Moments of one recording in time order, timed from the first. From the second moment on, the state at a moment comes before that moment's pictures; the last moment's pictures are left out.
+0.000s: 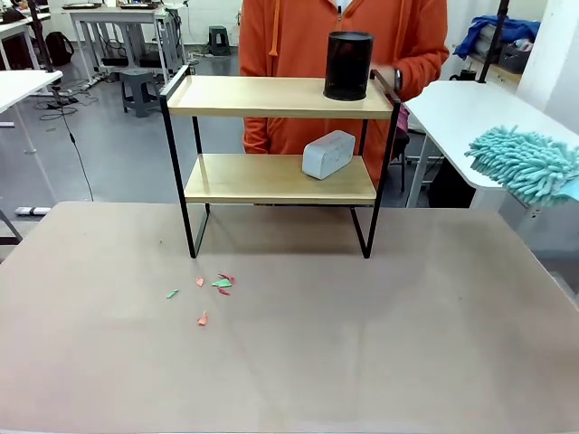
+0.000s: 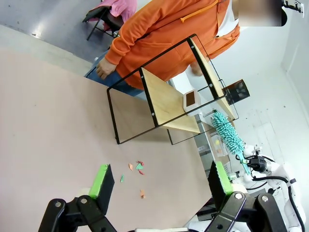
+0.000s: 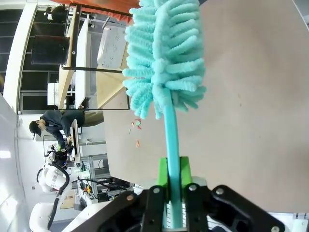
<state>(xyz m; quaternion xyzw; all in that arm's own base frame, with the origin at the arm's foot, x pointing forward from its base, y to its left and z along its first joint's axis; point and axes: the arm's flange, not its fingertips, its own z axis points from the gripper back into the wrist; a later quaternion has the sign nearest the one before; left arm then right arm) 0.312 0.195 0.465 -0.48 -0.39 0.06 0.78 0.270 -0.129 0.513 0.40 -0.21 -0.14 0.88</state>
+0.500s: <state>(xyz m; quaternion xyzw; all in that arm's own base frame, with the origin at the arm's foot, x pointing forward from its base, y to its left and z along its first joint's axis) 0.334 0.118 0.532 -0.53 -0.37 -0.04 0.76 0.256 -0.137 0.581 0.41 -0.29 -0.08 0.86</state>
